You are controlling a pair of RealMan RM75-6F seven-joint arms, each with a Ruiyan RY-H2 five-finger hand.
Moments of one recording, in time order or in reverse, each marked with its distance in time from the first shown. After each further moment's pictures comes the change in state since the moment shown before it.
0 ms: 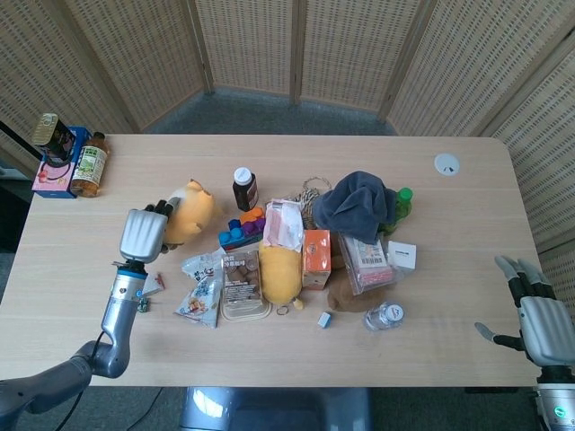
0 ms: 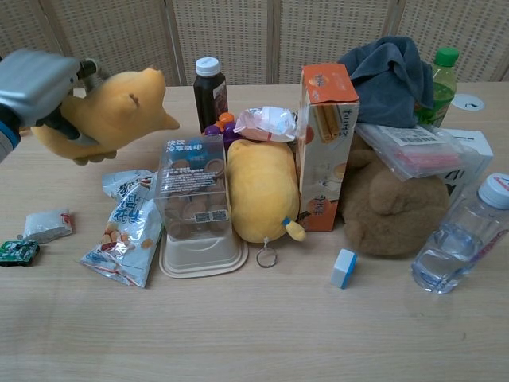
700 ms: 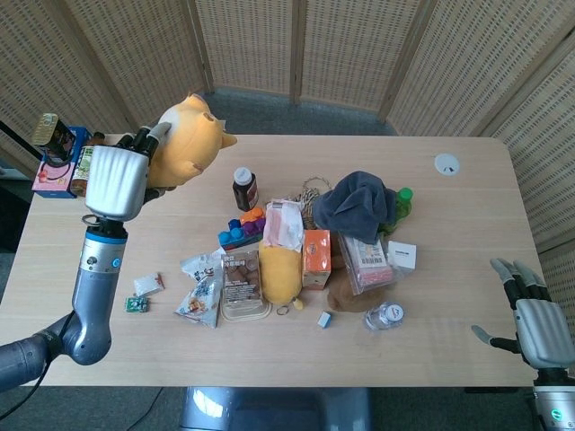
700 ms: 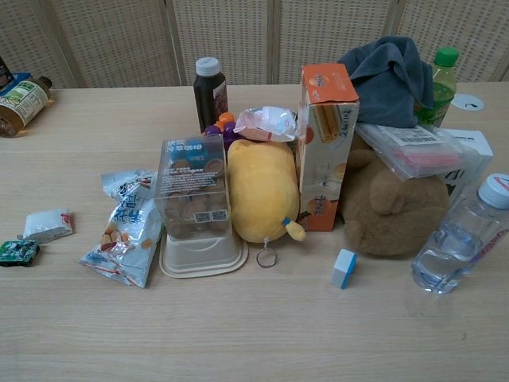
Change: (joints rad) left arm -0.086 0.425 -0.243 -0.685 -0.059 0.076 0.302; right arm -0.004 0.001 -0.008 -0.015 -0.010 0.004 -0.014
